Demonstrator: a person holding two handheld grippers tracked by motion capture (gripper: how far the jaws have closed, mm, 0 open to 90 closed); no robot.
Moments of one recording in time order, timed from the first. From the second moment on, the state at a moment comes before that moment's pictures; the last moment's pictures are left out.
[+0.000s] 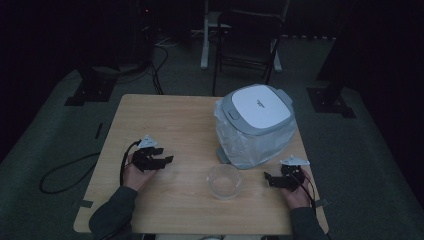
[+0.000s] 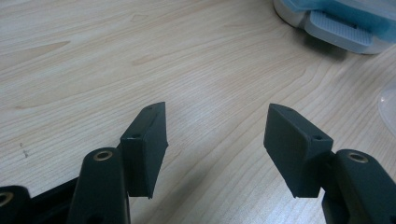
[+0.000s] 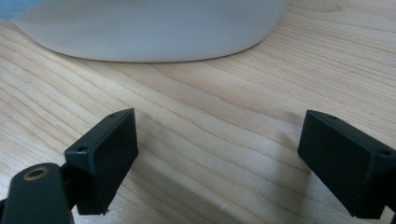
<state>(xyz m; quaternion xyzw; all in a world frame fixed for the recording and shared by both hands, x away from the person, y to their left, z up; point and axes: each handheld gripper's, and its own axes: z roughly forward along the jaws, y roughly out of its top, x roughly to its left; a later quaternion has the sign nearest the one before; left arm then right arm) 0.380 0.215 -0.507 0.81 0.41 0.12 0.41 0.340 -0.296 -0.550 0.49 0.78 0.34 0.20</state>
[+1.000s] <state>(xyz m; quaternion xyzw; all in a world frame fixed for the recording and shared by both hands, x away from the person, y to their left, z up) 0.387 0.205 -0.484 0.82 0.38 0.12 0.41 0.340 -0.295 -0.550 0.49 0.78 0.34 0.21</state>
